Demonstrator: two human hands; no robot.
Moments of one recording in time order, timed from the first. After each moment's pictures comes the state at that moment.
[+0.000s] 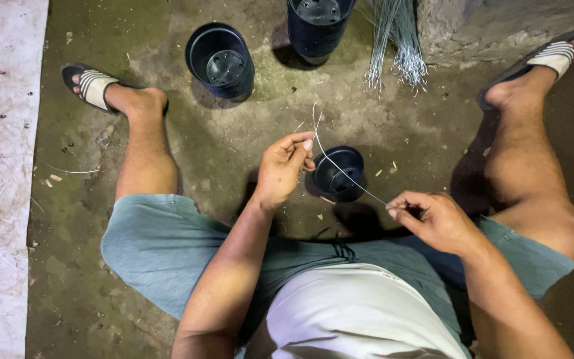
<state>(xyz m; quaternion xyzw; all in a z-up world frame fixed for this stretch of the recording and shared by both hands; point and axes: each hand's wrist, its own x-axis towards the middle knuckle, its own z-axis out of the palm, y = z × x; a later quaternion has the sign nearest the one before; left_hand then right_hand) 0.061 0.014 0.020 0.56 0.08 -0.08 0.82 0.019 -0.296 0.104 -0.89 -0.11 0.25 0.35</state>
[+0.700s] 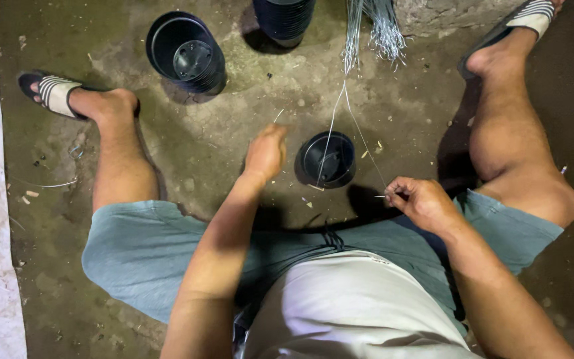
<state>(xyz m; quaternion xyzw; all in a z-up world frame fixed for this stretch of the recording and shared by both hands) 0.088 0.026 -0.067 0.93 -0.11 -0.02 0.35 -0.001 -0.333 0.017 -0.90 -0.01 0.25 0.36</state>
